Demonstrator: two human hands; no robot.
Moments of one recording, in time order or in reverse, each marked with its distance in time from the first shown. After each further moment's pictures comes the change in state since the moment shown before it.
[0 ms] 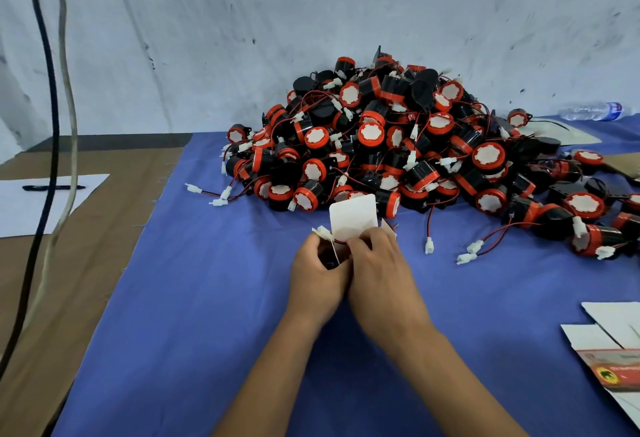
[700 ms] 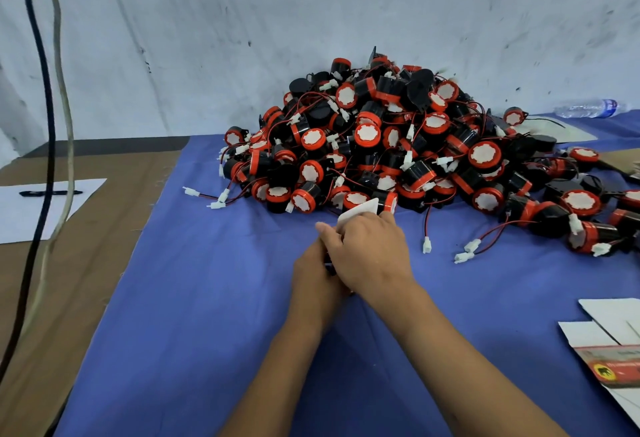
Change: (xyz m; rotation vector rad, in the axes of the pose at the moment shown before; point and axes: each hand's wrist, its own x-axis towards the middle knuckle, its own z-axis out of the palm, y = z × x) left_hand -0.001 0.005 0.001 0.335 -0.060 0.171; right_hand 0.041 -0.010 -0.011 0.031 -0.092 0.169
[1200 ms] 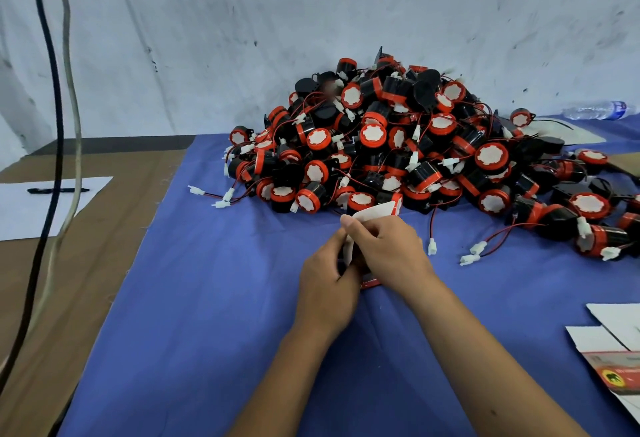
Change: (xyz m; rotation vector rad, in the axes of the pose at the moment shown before) left_hand -0.006 -0.001 0.004 -0.101 0.024 0.089; right_hand 0.006 0.028 -0.001 0.543 -0.050 0.085
